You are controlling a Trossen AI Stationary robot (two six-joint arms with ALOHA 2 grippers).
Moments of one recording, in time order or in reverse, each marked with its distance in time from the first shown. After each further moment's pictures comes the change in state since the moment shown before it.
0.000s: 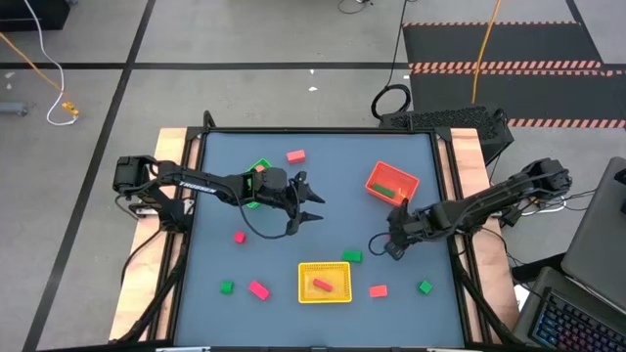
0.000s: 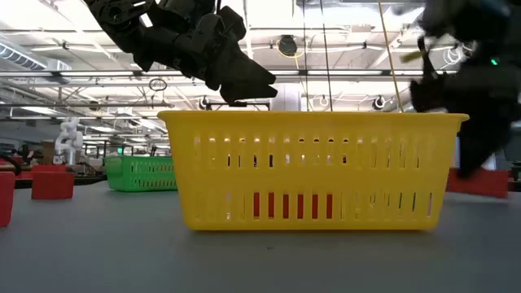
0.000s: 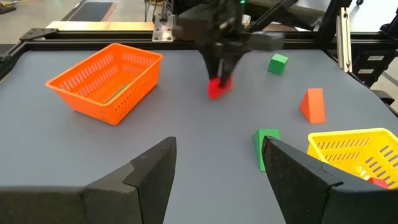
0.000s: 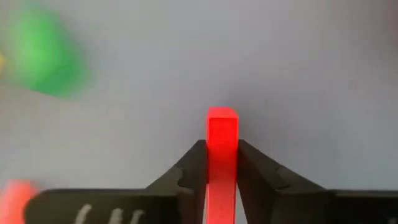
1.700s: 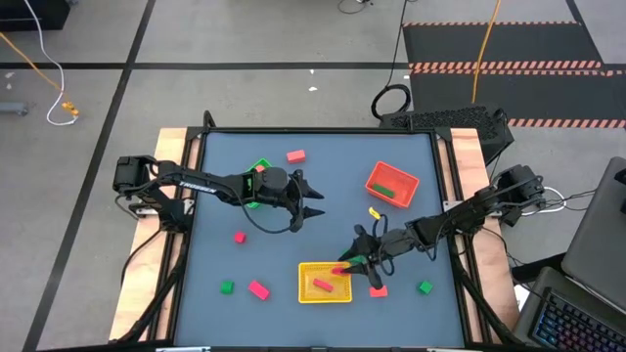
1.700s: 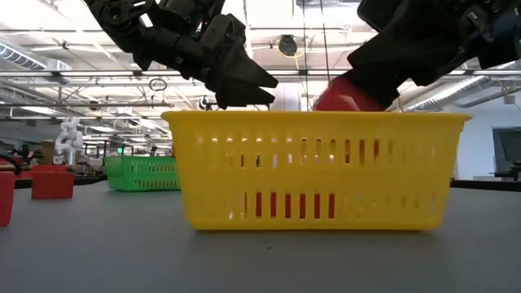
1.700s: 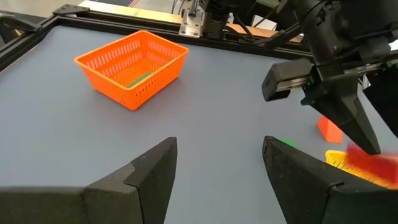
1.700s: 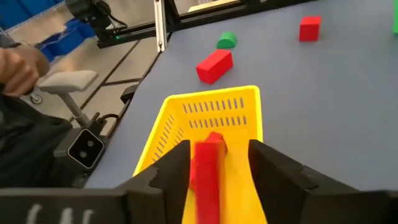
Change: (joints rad) left arm 0.000 0.000 0.000 -0.005 -0.092 -0.144; right arm 0.078 0.338 0.001 1.200 -0.048 -0.674
